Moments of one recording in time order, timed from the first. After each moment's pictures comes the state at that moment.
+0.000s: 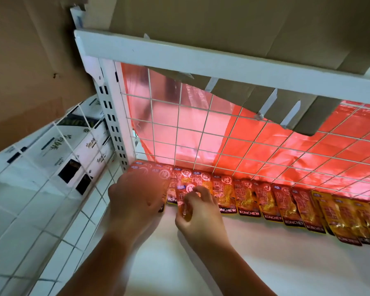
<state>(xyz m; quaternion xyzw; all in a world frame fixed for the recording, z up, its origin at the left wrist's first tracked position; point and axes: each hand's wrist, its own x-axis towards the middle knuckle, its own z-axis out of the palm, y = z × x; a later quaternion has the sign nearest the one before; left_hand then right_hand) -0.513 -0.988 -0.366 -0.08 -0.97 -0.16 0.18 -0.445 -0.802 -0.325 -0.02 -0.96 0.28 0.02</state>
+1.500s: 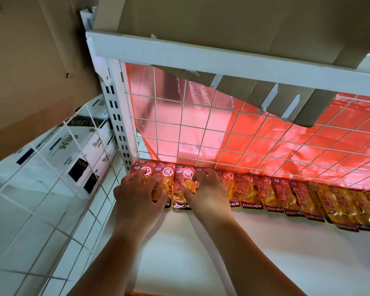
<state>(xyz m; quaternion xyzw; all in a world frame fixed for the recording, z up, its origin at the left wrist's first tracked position) -0.508 -0.988 -0.370 -0.07 -0.97 -0.16 0.15 -0.482 -0.804 -0.320 -0.10 -0.97 0.23 0.06</state>
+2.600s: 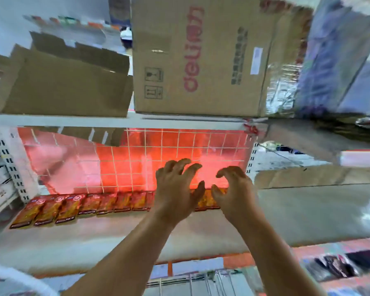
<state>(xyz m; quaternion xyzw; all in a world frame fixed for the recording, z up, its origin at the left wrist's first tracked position) -0.261 -0.604 -0.167 -0.36 -0.84 -0.28 0.29 -0.161 -0.463 -0.140 -0.13 -0.90 0.22 0.34</state>
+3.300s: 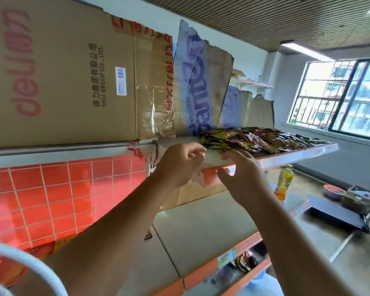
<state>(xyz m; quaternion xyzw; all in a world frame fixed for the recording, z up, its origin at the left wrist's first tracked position) -0.189 -0.314 -0.027 -0.54 -0.69 -0.48 0.00 -0.026 -0.212 -0.032 -0.29 -0.87 0.11 0.39</state>
